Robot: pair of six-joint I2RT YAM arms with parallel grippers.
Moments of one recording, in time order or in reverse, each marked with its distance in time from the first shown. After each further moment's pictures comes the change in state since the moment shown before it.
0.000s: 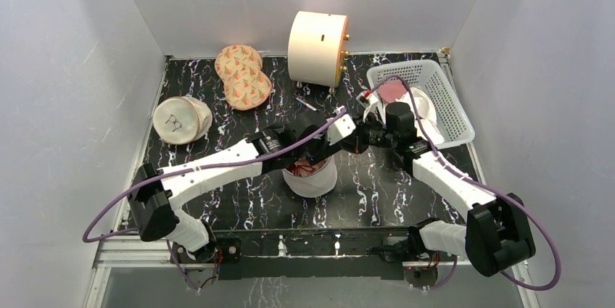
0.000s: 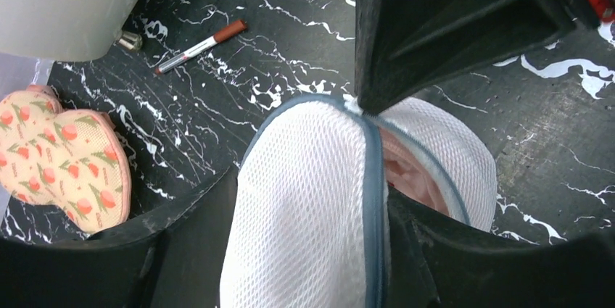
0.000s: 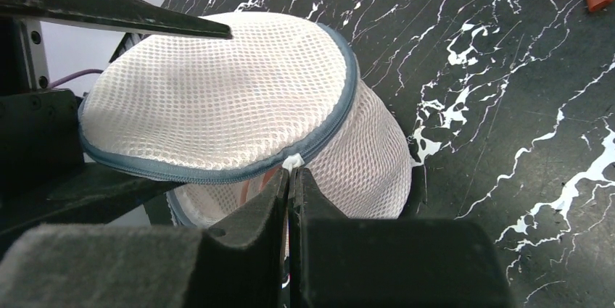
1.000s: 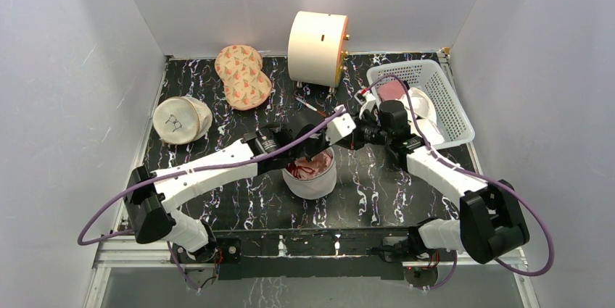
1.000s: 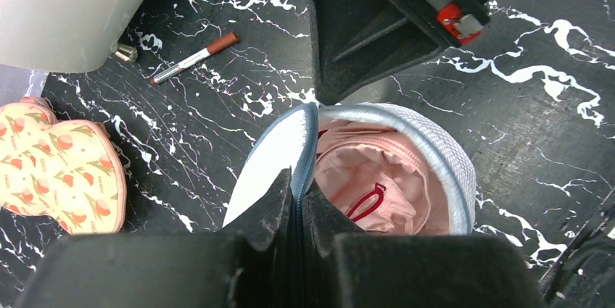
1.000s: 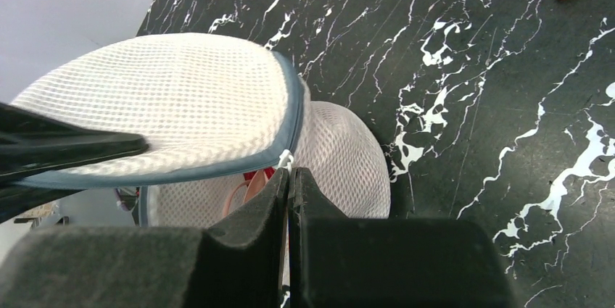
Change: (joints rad) left arm -0.012 -0.012 0.034 -0.026 0.035 -0.009; right arm 0.020 0.071 0.019 0.029 0.097 0.057
